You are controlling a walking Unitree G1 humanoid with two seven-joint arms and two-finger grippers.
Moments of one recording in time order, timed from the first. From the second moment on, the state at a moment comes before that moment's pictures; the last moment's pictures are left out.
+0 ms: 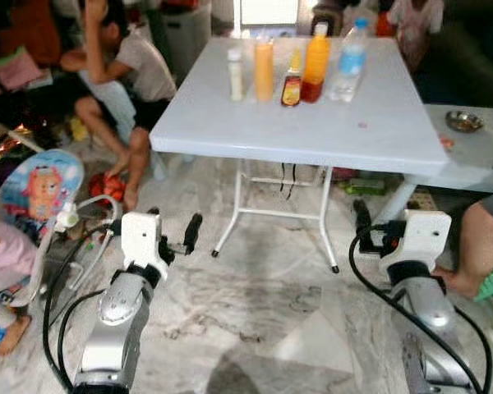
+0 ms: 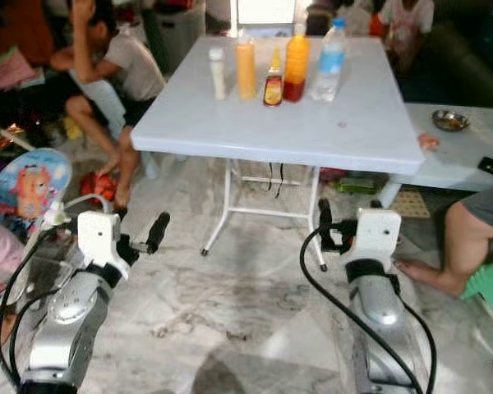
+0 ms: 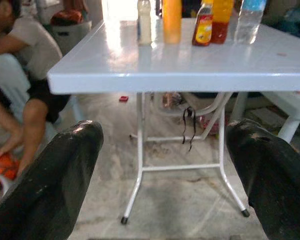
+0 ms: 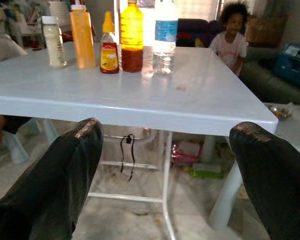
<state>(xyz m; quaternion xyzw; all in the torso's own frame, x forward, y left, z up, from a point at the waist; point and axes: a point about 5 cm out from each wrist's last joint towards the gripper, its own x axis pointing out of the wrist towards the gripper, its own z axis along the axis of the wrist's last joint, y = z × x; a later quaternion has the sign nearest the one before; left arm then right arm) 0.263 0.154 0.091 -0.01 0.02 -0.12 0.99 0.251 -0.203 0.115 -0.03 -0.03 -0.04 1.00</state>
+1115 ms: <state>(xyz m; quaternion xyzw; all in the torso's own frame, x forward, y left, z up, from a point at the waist) 0.267 0.144 0.089 -0.01 0.02 -0.15 0.99 0.252 -0.208 0.109 -0.04 -0.01 -0.04 1.00</state>
